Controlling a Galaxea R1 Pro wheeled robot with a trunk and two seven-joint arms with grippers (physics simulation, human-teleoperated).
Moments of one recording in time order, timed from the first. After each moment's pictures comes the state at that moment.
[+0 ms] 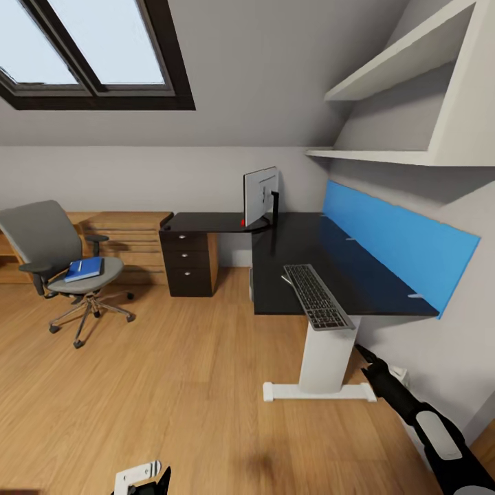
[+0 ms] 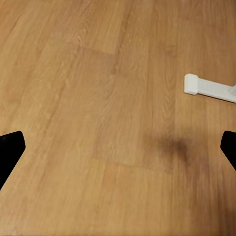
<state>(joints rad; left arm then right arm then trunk) 0.15 0.11 -0.19 -1.30 0.42 0.13 0.19 -0.45 -0.20 -0.31 -0.72 -1.03 0.40 0.47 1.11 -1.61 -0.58</state>
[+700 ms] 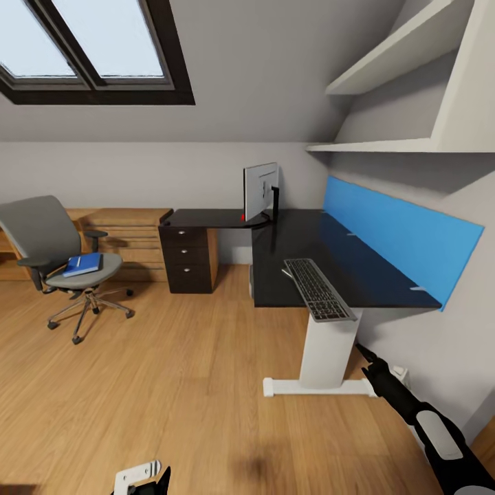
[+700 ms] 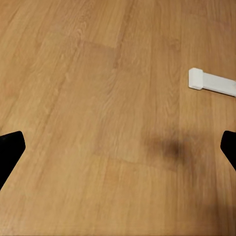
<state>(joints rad) 0.15 0.11 -0.18 -1.30 0.42 0.13 0.19 -0.46 -0.21 -0.31 -0.72 -1.04 0.41 0.47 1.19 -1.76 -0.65</state>
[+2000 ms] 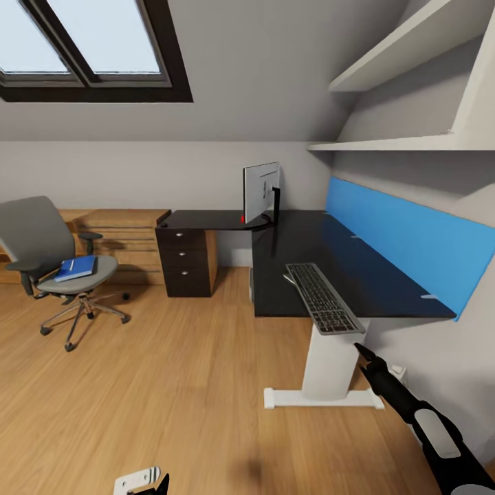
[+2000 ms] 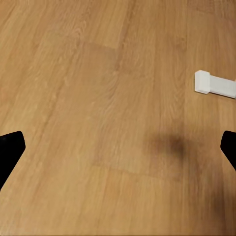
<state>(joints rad) 0.15 0.11 -0.19 -1.27 0.42 0.13 0.19 -0.46 -0.20 -0.31 -0.73 -1.04 0.41 0.46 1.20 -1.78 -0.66</state>
